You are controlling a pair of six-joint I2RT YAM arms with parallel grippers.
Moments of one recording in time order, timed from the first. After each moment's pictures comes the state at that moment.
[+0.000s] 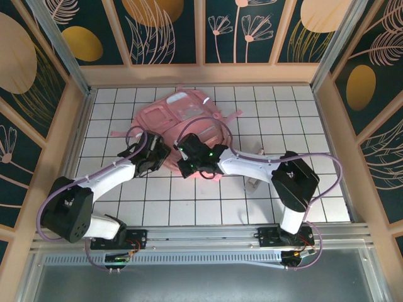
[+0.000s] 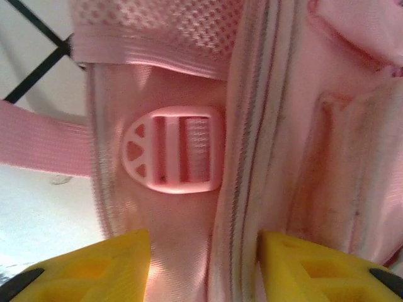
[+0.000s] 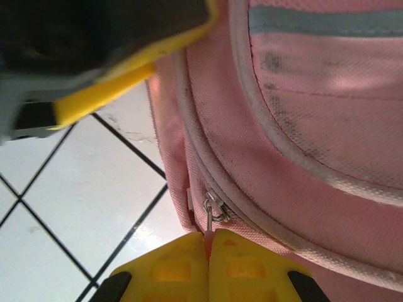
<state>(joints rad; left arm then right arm) -0.48 1.39 0.73 -0.23 -0.04 -1.35 1.01 1.76 1.23 -0.37 -0.04 0.34</state>
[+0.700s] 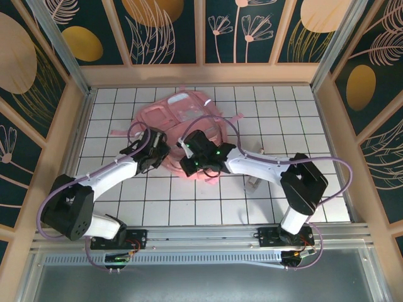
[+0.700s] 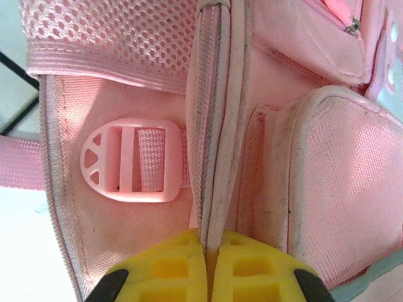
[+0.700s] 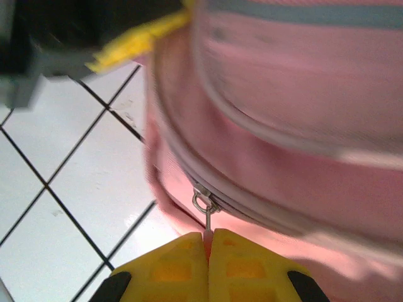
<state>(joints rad) -0.45 1.40 0.80 -0.29 -0.10 -1.26 0.96 1.67 1.15 -0.36 -0.09 0.29</state>
